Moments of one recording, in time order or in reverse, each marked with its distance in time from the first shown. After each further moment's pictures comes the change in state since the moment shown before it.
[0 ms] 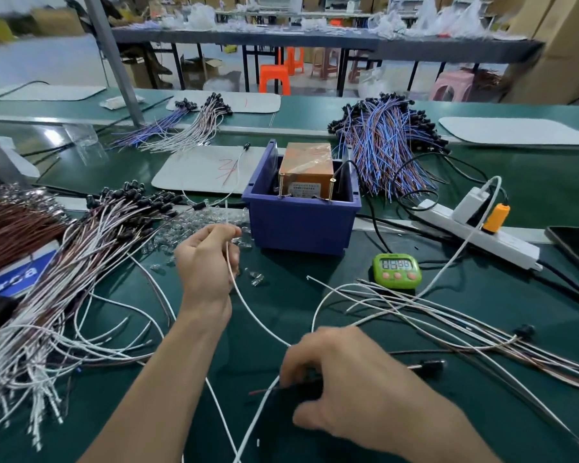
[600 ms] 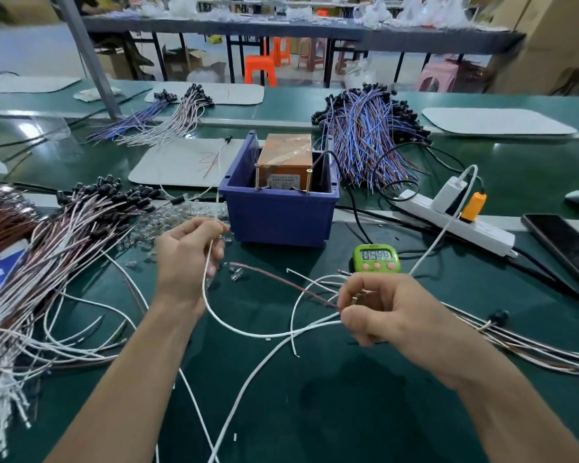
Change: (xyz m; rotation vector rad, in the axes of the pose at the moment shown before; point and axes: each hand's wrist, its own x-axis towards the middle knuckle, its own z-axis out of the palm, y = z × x) left_hand 0.000 0.004 0.000 0.039 -0.160 -0.021; right_hand -0.020 0.058 -0.046 0.757 0.151 0.127
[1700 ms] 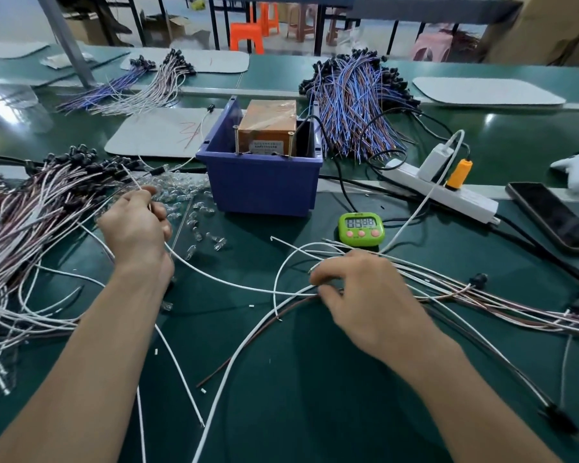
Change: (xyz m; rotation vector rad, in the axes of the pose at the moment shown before) left_hand 0.025 -0.006 -0.015 -0.089 0.417 -0.040; right_hand 0.000 0.020 0.027 -0.841 0.345 -0.116
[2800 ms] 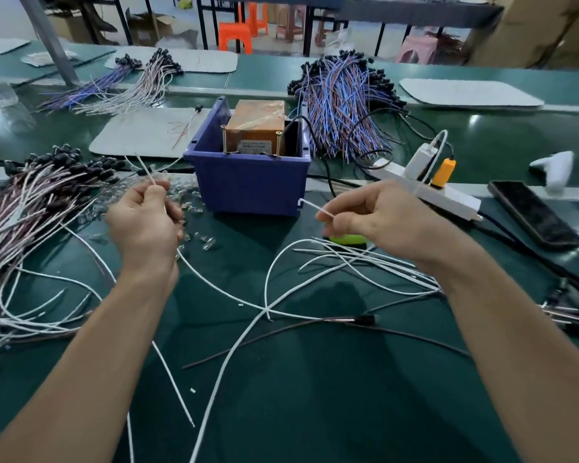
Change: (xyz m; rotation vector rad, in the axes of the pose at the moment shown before) left_hand -0.035 0.002 0.013 0.144 -0.114 0.125; right_hand 0.060 0.029 -0.060 0.559 -0.148 0.098
